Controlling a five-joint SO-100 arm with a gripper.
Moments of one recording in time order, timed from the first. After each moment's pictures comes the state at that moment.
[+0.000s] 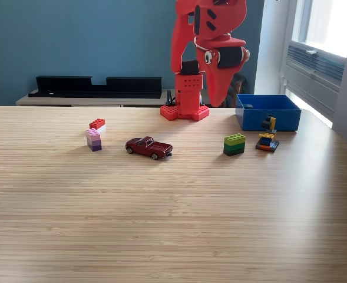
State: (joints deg) arm -12.4 80.5 64.5 98.3 -4.0
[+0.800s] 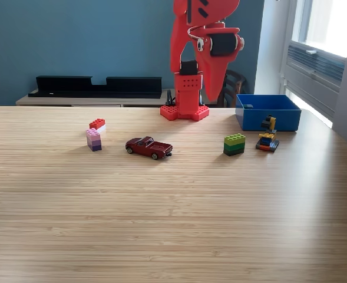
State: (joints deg) arm -8.9 80.1 57.3 98.3 -3.0
